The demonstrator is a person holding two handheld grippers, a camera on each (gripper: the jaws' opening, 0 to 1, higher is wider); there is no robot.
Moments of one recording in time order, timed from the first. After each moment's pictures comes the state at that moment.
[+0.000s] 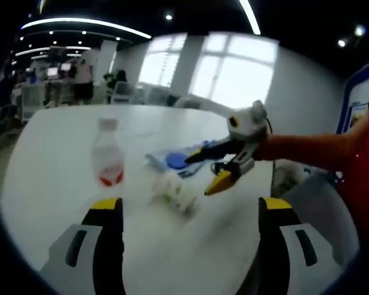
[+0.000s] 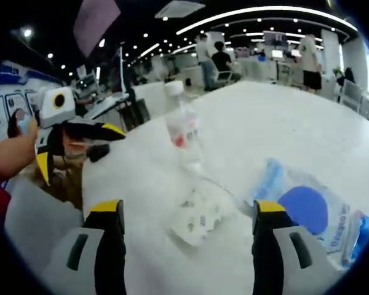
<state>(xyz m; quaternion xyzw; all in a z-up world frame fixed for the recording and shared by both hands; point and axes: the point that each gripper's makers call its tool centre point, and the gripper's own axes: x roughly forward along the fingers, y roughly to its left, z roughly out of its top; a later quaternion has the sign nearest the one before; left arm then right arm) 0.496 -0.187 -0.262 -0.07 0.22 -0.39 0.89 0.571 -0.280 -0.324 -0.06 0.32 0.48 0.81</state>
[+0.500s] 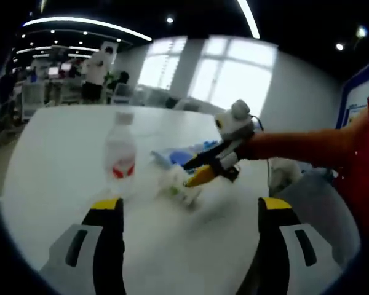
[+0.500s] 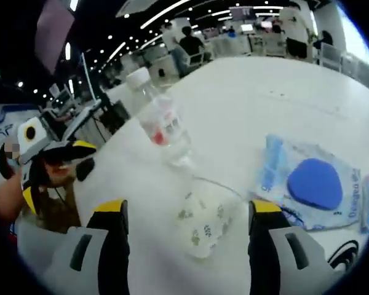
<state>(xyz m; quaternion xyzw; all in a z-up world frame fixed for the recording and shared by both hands) 0.490 -0.164 -0.270 -0.08 0.21 -0.40 0.89 0.589 -0.268 -0.344 -0.01 0.40 0.40 0.82</state>
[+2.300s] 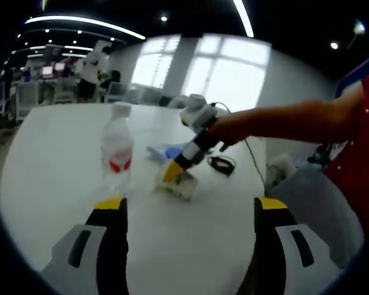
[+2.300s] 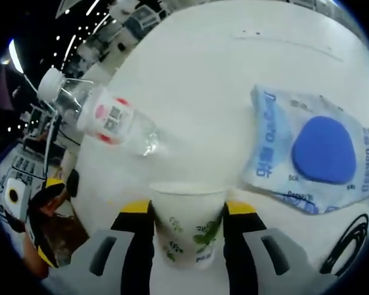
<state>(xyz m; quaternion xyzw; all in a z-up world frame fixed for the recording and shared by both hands) 0.485 -0.164 -0.278 -0.08 0.21 -0.42 0.88 0.602 -0.272 -0.388 0.03 0.58 0.31 0.75</state>
